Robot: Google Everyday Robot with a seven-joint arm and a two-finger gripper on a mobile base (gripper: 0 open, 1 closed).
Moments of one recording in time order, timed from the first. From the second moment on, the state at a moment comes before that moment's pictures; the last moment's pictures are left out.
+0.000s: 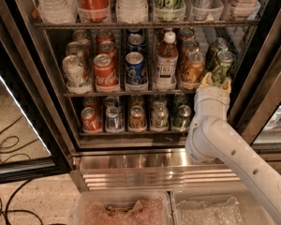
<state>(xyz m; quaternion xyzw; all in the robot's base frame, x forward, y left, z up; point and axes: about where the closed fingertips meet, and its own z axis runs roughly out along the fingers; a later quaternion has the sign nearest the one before) 0.652 -0.262 0.824 0.17 0.69 -0.07 0.70</state>
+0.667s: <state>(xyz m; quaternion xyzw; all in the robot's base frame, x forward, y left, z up) 0.652 -0.262 0.824 0.17 0.69 -0.07 0.70</state>
